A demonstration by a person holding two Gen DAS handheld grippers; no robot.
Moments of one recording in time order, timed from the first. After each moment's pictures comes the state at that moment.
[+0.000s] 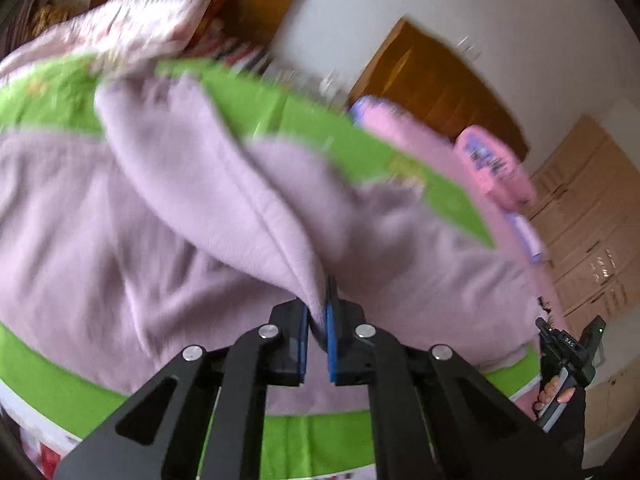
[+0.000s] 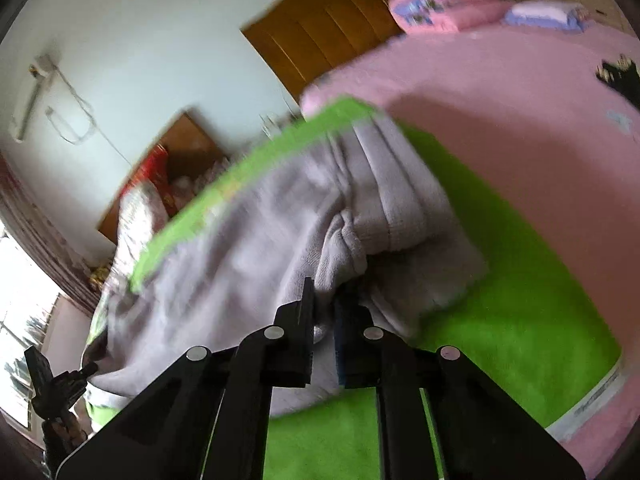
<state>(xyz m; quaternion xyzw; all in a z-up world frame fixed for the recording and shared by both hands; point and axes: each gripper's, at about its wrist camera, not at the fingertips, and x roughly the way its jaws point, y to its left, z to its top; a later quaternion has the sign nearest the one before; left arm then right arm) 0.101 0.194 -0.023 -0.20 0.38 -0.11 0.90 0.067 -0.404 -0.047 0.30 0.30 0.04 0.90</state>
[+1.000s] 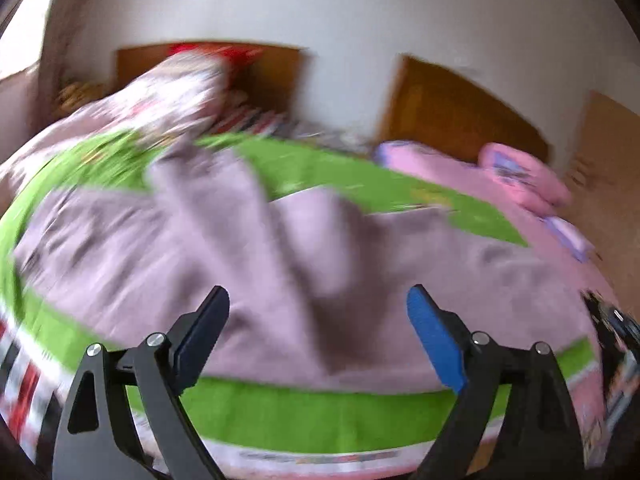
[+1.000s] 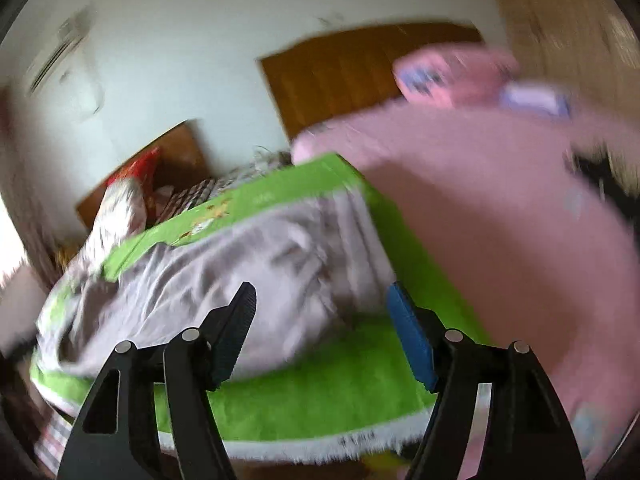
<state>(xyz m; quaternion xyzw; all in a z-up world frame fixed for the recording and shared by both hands) 0.041 0.168 -0.009 -0.10 0.30 -0.05 0.95 0.014 -0.390 -0.020 0.14 0.27 -0.01 0.95</state>
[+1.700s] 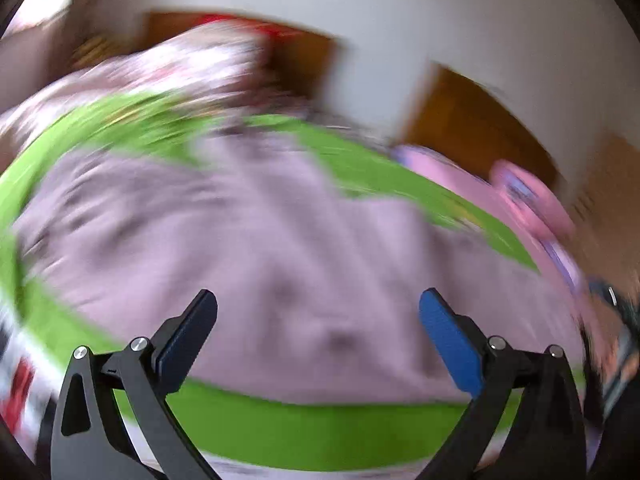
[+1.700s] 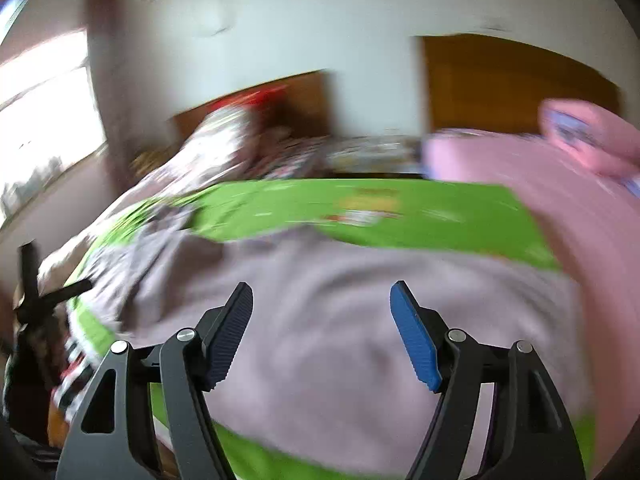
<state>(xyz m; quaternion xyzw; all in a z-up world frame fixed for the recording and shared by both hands) 0.050 0.301 -0.054 -0.22 0.33 0.02 0.92 0.121 -0.191 0.034 0.00 0.31 0.25 0.92</state>
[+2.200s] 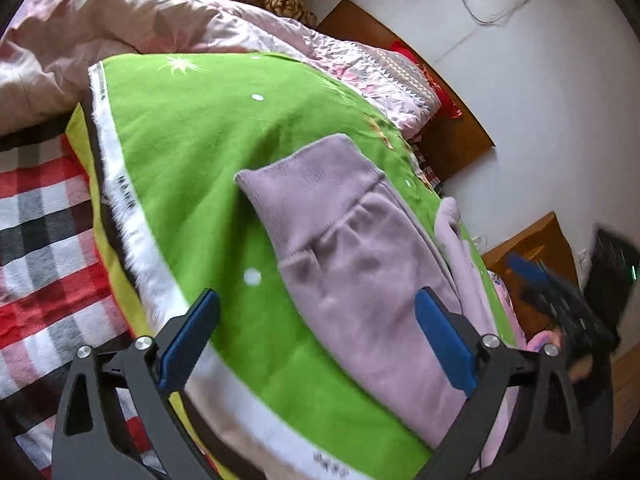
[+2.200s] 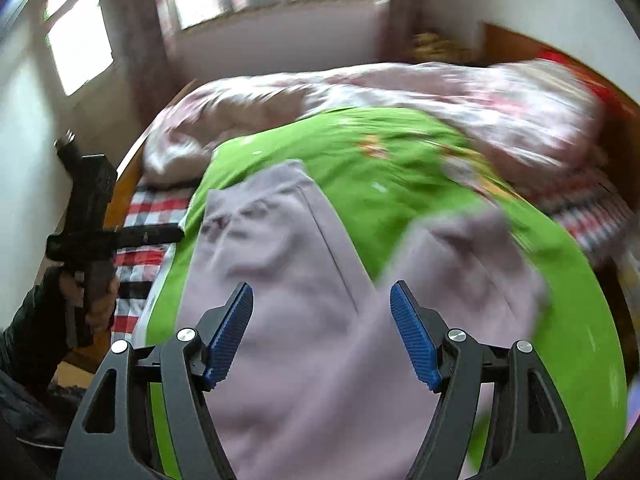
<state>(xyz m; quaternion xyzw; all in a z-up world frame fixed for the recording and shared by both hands) -0.002 0.479 -0.109 -0.43 0.27 0.18 0.84 0.259 0.263 0.007 -0.26 0.34 0.63 0.65</state>
